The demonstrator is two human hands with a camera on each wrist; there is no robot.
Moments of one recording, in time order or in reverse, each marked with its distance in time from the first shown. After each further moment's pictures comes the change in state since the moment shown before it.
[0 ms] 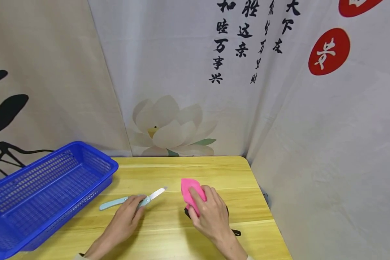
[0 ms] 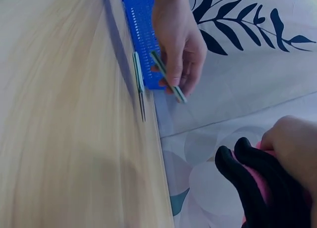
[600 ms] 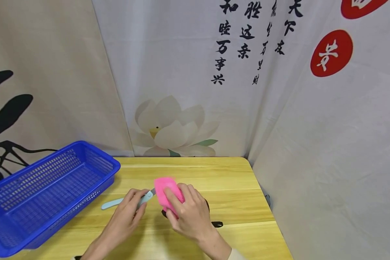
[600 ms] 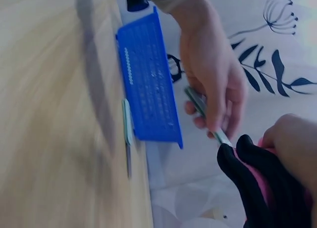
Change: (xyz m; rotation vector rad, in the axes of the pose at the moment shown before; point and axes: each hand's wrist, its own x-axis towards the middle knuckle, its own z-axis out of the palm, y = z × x) left_hand 0.005 0.045 -0.037 -0.135 0.035 0.003; right_hand 0.039 -0.048 0.004 0.081 0.111 -0.236
